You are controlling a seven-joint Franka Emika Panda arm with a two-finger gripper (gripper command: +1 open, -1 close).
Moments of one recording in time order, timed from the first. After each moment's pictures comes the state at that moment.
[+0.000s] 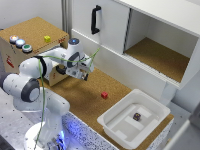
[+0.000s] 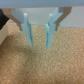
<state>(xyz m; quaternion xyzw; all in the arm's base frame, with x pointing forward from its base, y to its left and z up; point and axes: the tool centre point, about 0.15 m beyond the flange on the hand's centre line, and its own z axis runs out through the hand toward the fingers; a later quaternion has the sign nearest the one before) 0.344 0.072 0.317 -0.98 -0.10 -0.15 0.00</state>
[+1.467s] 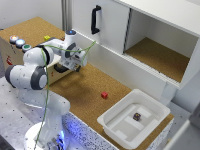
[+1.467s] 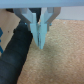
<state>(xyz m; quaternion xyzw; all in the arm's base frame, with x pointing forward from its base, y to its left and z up) 0.347 0.186 0.324 -0.99 -0.11 -0.08 0.03</state>
